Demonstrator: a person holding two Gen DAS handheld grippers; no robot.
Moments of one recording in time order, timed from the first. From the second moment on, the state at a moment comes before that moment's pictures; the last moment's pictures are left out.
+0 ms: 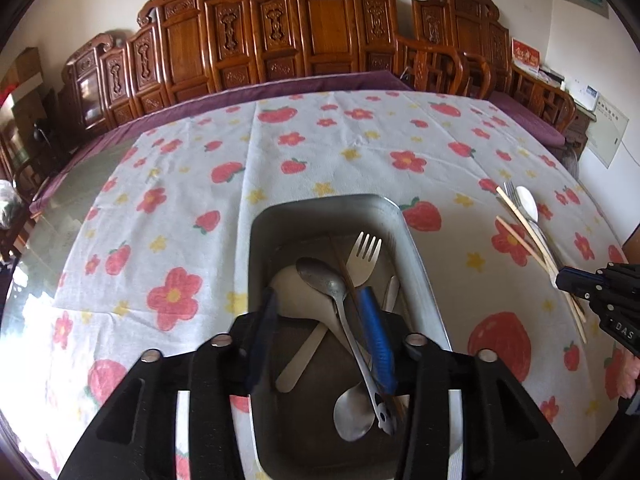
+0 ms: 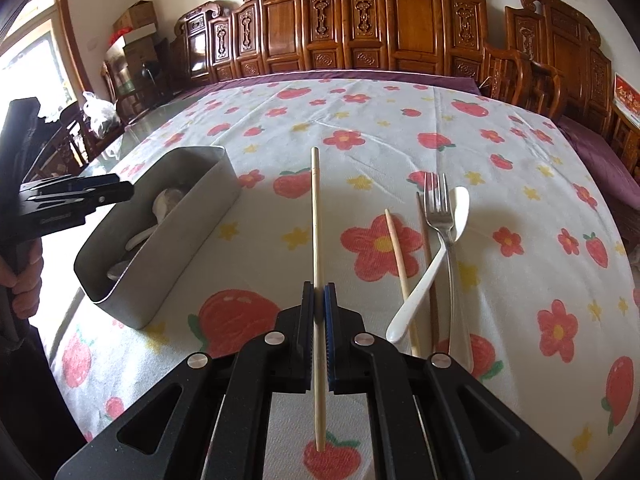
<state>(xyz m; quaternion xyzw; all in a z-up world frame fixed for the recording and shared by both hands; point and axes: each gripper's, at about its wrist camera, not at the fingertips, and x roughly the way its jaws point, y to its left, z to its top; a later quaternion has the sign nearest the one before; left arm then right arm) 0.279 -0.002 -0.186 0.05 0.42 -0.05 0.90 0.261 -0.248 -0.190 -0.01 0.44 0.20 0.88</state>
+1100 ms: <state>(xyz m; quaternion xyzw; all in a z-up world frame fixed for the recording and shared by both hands) 0.240 0.082 -0.151 -0.03 0.37 -0.02 0.93 0.246 -0.118 -0.156 0.01 0.43 0.28 0.86</state>
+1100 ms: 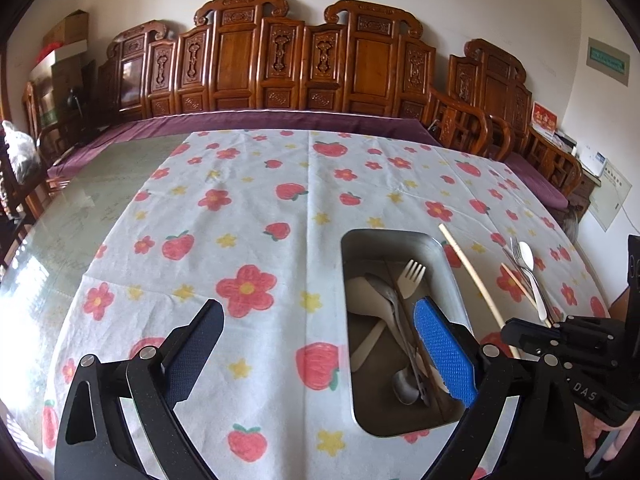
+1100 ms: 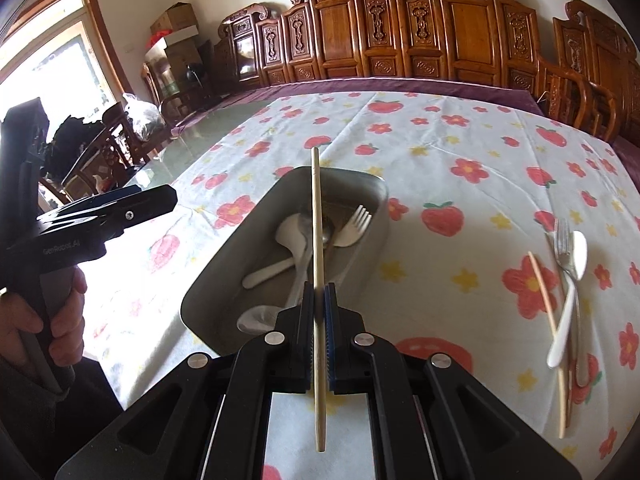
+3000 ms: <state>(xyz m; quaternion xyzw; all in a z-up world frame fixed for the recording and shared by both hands) 0.216 0.030 -0.126 -0.01 0.36 -0.08 0.93 0.199 -0.236 -0.130 0.00 0.44 0.16 0.88</state>
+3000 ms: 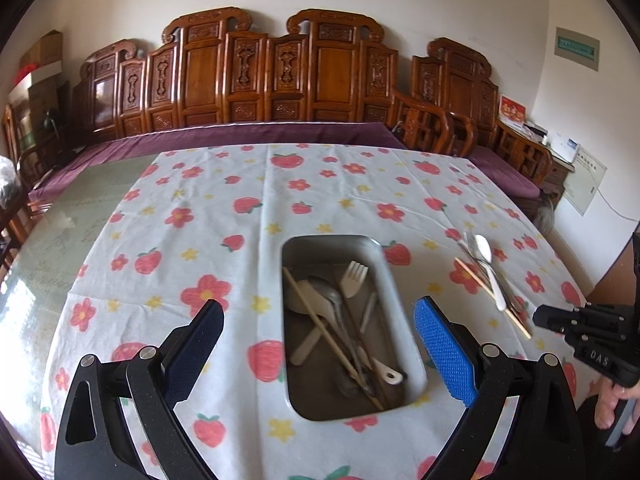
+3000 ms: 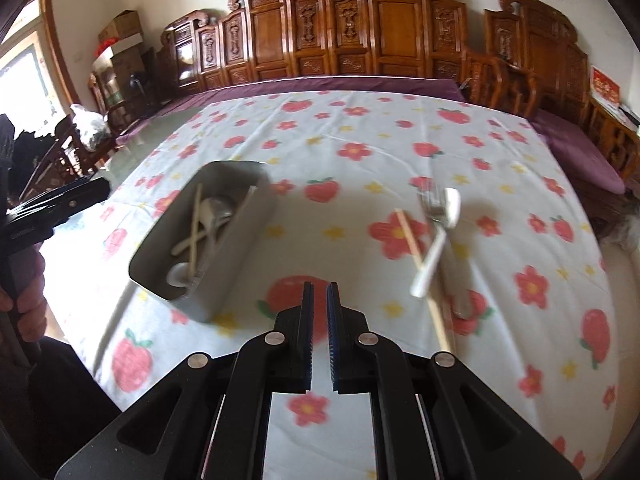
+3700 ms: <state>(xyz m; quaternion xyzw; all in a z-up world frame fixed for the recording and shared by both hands) 0.228 -0.082 -0.141 0.04 0.41 -0.14 0.90 0.282 -0.328 -0.187 0.00 0.48 0.11 0.87</state>
